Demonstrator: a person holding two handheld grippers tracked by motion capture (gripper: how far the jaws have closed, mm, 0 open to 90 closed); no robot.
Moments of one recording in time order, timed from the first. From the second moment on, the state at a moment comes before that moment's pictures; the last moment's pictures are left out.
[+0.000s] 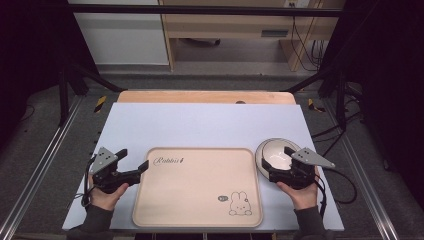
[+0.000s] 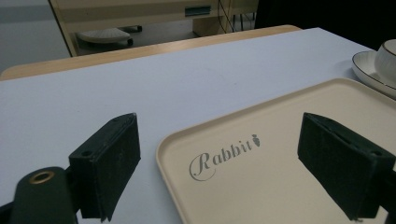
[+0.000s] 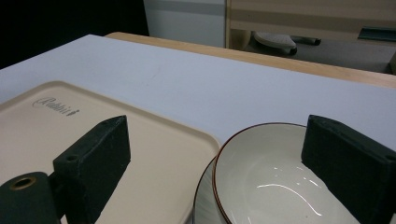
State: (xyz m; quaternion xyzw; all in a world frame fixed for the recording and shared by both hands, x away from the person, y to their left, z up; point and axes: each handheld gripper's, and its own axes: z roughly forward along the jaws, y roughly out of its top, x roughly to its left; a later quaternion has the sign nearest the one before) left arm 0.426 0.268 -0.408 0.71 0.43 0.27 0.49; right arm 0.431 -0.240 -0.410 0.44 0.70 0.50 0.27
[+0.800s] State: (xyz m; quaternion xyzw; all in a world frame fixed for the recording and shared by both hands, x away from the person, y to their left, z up) left arm 0.426 0.271 -0.409 0.71 0.43 0.27 0.49; right arm 0.429 -0.246 -0.403 0.45 0.69 0.50 0.27
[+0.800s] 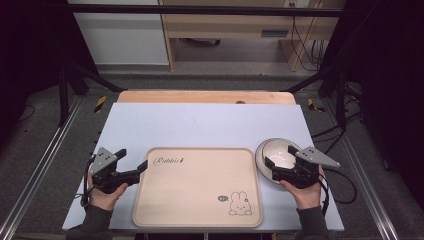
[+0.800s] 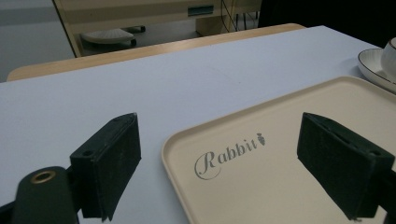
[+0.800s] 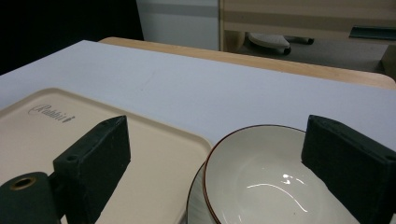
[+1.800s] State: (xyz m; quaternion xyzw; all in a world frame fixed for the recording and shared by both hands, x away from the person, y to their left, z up) left arm 0.428 0.273 -0.413 0.71 0.43 0.27 0.48; right arm 0.431 -0.261 -0.396 0.48 0.67 0.49 0.29
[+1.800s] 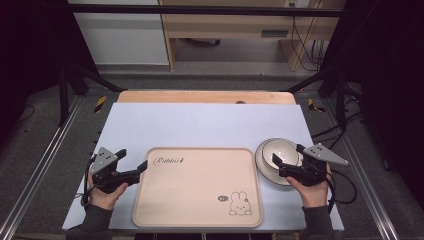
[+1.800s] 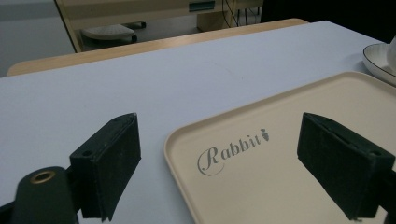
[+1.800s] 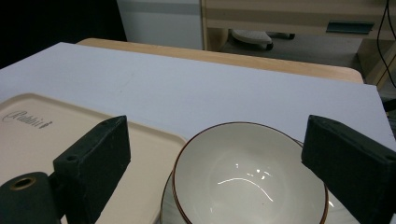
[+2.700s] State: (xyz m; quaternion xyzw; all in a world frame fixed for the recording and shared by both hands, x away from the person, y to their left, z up) left arm 0.430 0.273 -0.415 0.72 0.43 0.27 0.47; right arm 0.443 -0.278 -0.399 0.52 0.66 0.45 0.30
